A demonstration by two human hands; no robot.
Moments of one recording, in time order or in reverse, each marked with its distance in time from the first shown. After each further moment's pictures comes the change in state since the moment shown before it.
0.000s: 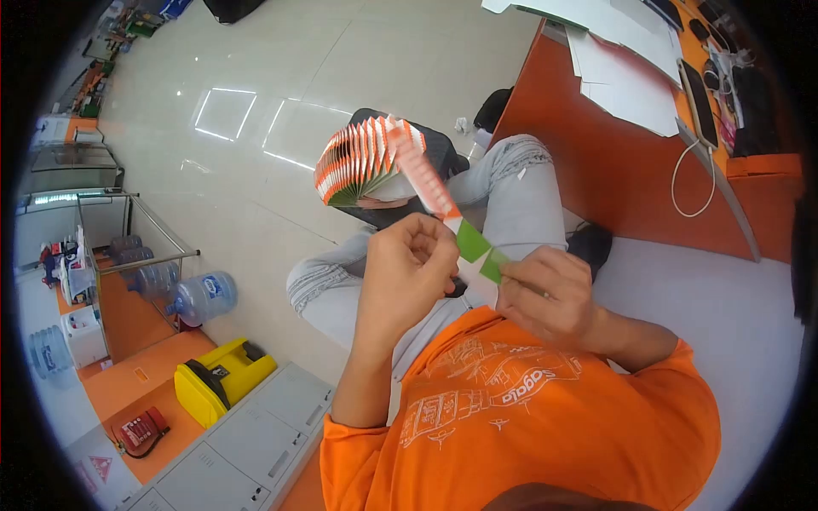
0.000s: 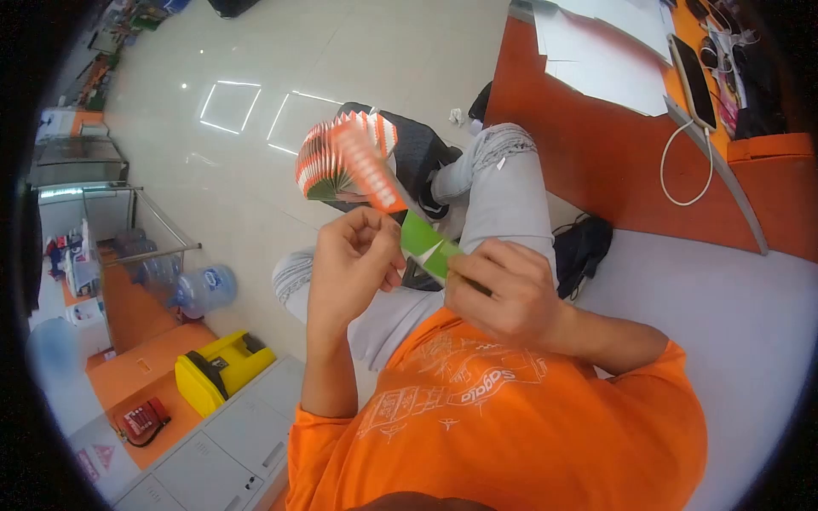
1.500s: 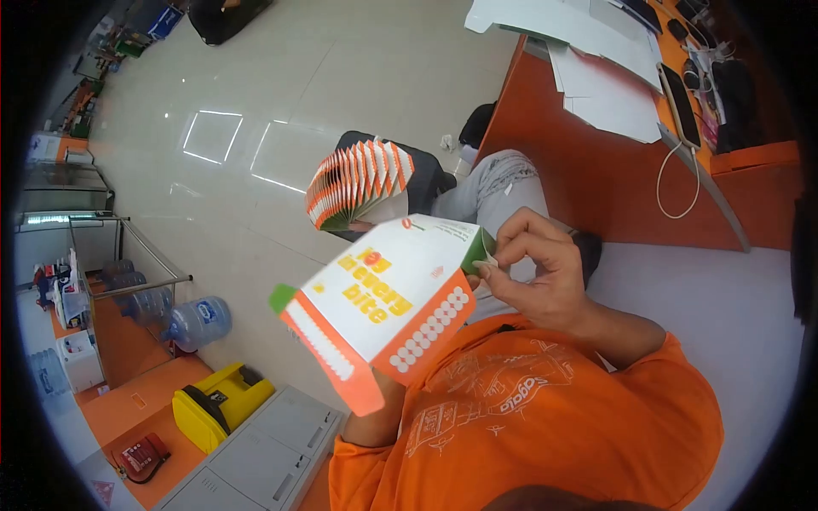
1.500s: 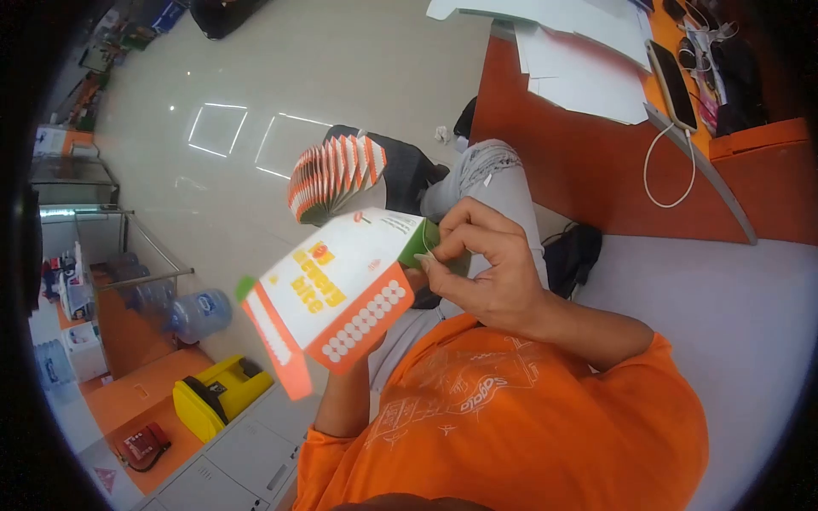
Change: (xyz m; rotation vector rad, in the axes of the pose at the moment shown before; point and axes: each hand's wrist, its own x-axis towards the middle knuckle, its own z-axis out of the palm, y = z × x) left_hand 0.007 -0.090 0.009 -0.035 0.177 0.648; right_hand 0.021 0.017 0.009 0.564 0.105 0.430
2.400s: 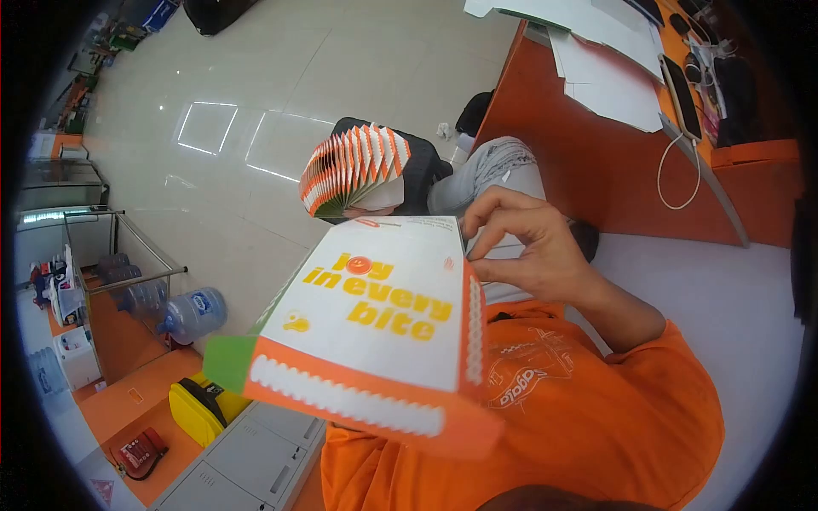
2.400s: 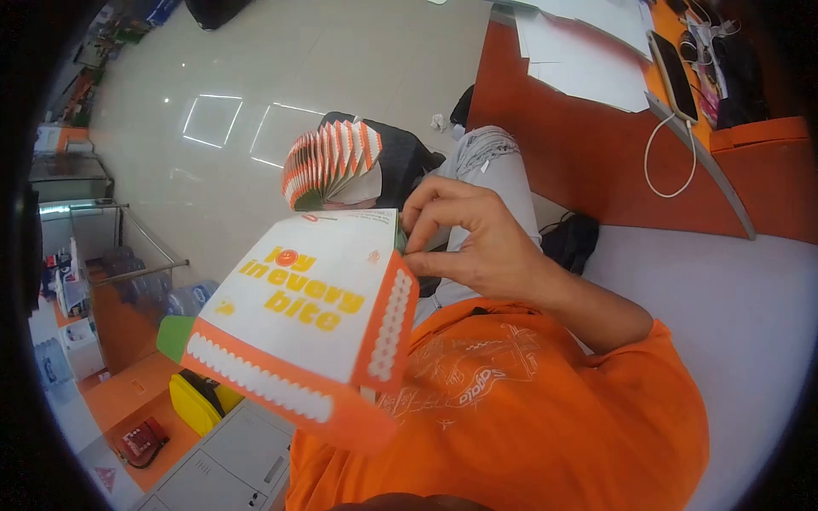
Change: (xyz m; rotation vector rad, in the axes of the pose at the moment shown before) left_hand 0.002 0.010 0.003 -0.052 0.011 -0.016; right_hand 0.022 0.002 -0.007 0.166 -0.278 0.176
